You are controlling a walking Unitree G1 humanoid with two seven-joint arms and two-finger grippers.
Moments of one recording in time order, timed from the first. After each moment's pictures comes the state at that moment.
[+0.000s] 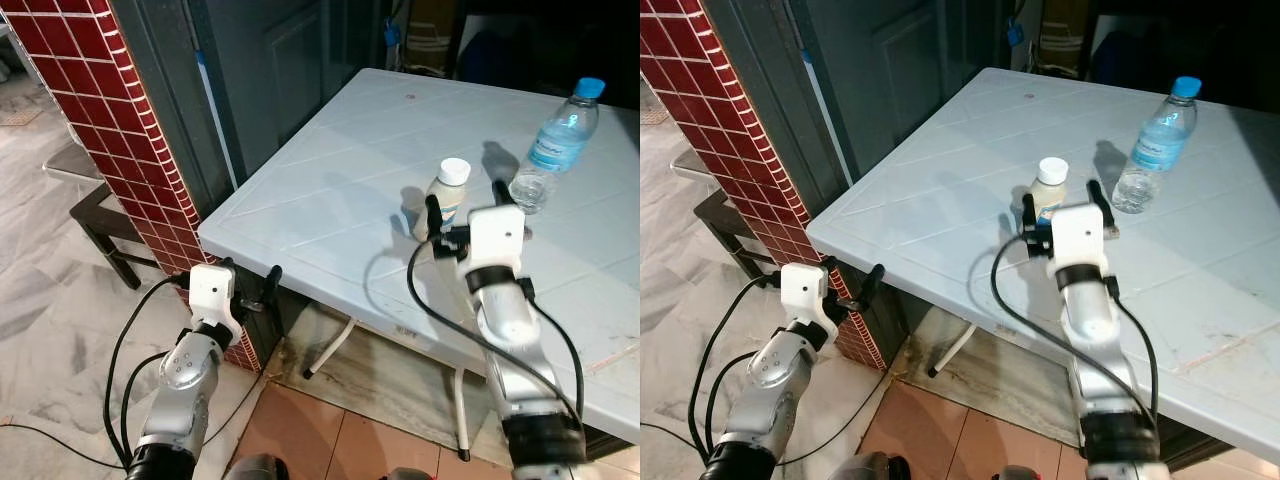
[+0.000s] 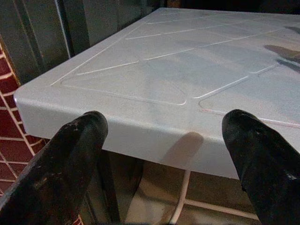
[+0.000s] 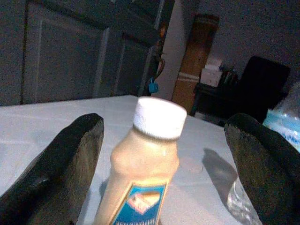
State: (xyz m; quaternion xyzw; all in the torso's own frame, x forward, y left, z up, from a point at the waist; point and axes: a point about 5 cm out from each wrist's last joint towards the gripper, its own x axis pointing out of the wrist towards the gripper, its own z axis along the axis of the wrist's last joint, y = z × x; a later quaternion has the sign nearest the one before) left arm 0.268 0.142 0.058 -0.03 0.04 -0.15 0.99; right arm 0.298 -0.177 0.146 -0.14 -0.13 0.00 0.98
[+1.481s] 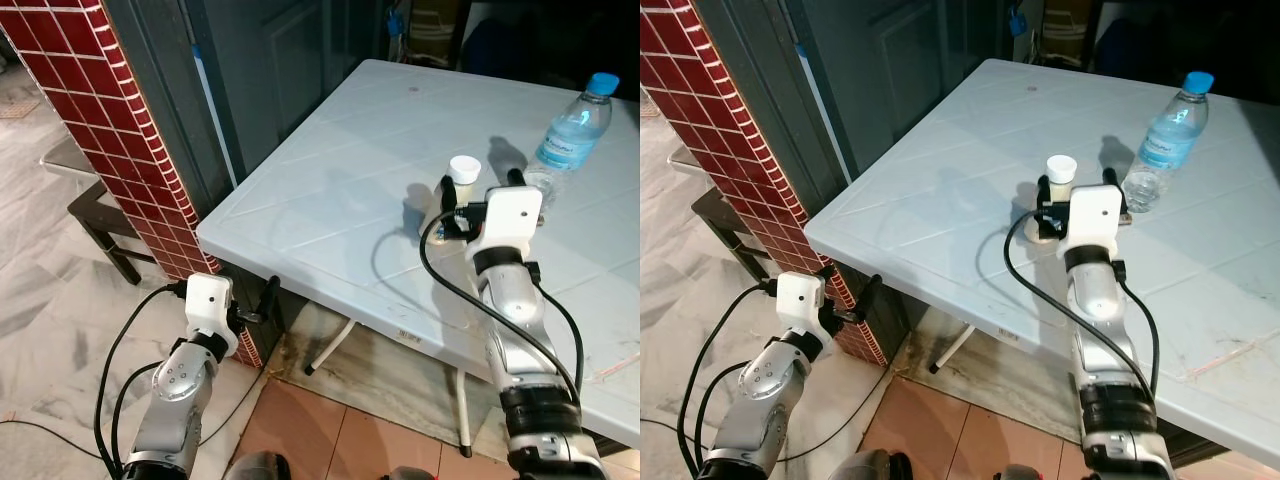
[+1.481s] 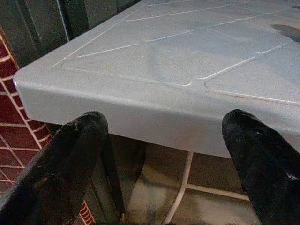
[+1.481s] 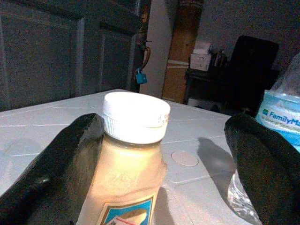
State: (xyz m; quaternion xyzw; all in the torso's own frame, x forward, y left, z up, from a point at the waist) left arm 0.256 0.145 0.057 -0.02 0.05 -0.15 0.99; right arm 0.319 -0.189 0.149 -0.10 -0.12 -0.04 0.99
